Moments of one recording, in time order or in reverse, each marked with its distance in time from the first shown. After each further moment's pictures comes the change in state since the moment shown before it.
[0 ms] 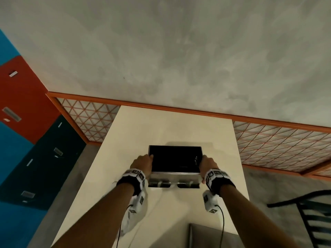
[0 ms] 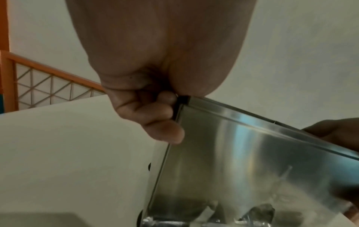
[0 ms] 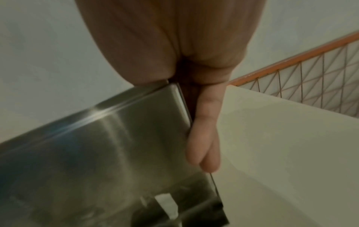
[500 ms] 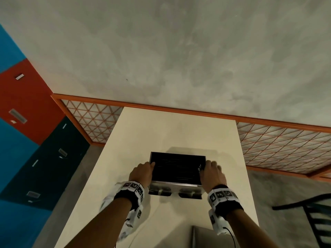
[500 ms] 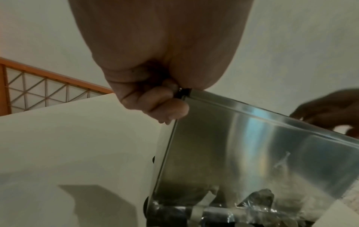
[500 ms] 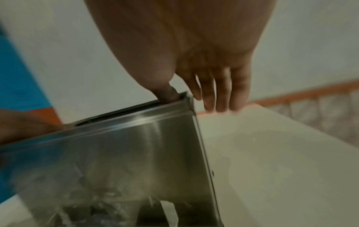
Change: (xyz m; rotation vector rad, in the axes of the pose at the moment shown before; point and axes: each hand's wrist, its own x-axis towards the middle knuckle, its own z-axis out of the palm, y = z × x) left_hand -0.023 -0.008 0.014 0.060 0.080 -0.018; right_hand -0.041 0.002 0.014 -0.164 0.191 -0.065
